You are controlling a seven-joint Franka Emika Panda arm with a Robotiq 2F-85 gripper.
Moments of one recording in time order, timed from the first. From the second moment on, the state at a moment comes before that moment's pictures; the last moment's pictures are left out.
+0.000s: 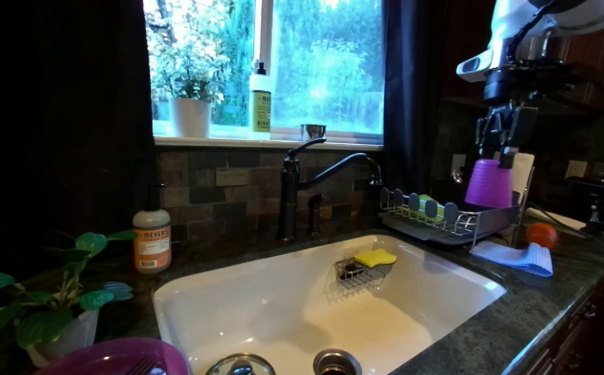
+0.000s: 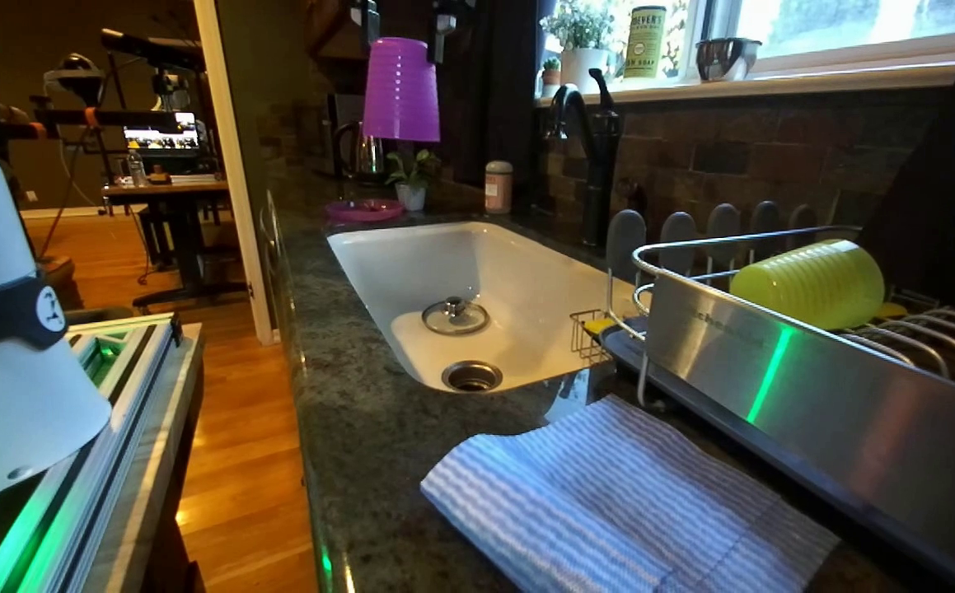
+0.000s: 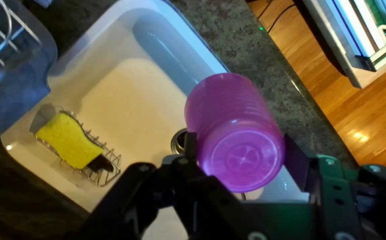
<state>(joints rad) 0.08 -0.60 -0.07 -2.50 0.02 1.86 -0.86</state>
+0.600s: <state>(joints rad) 0.38 -0.27 0.17 -2.27 0.07 1.99 -0.89</state>
